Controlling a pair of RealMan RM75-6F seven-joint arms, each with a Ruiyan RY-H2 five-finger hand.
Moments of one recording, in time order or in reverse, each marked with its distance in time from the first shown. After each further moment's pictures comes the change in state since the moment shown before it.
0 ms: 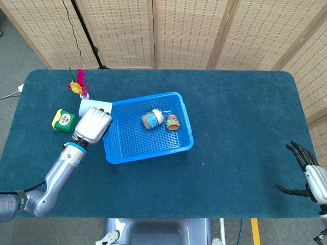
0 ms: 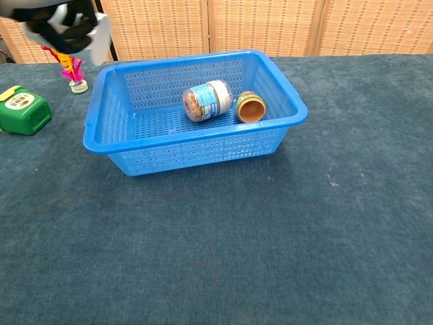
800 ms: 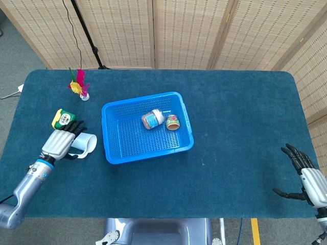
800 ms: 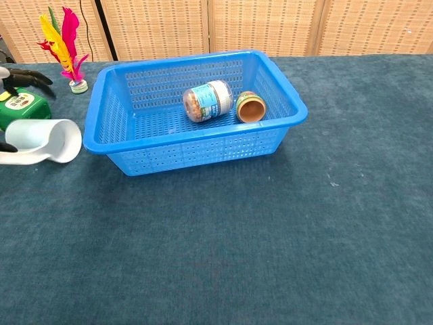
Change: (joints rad) left arm 0.250 -0.060 0.146 0.361 0.269 -0.079 -0.635; right arm -0.004 0.008 -0.018 -0.030 -0.032 0.017 -0.025
